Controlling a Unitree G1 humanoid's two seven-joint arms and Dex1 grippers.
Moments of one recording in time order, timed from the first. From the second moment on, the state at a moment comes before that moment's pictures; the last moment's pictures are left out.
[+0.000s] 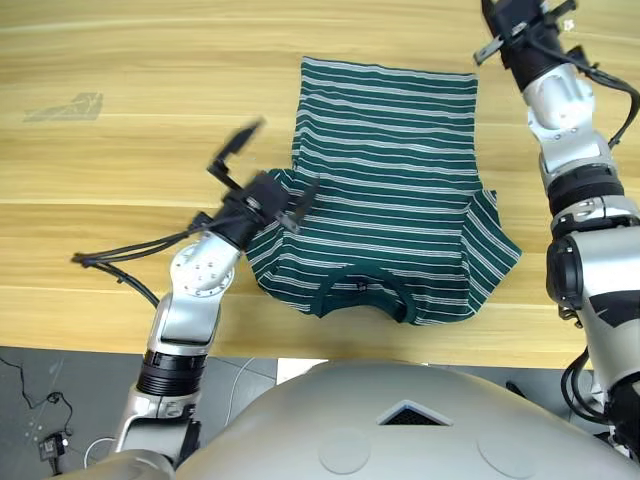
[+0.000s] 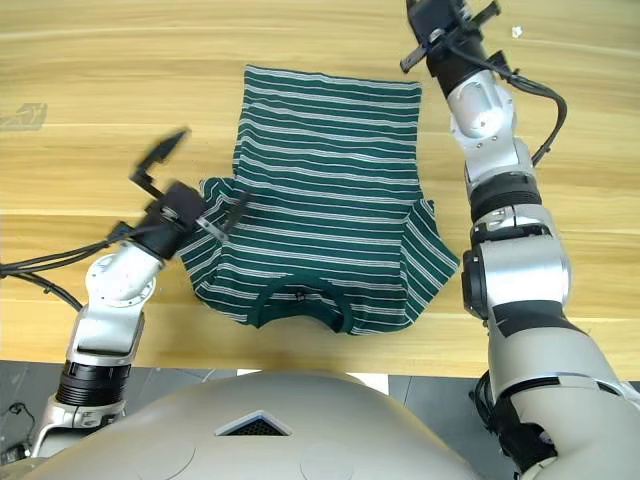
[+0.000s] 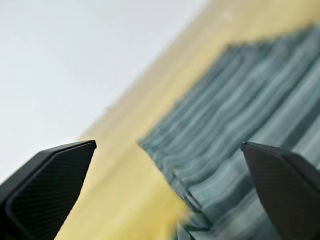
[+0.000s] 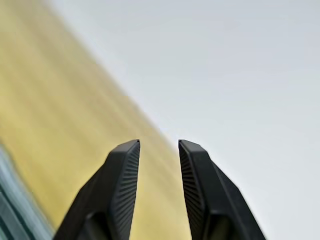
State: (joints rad) left arm 0.18 0.36 -0.09 -0.38 0.10 -0.09 -0.29; right arm -0.76 -0.39 0.12 1.01 -0.25 -0.67 0.08
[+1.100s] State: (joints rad) left arm 0.44 0.10 0.18 -0.30 -0.63 0.35 -0.21; right arm -0.32 -0.26 -0.14 0.32 0.01 -0.67 0.03
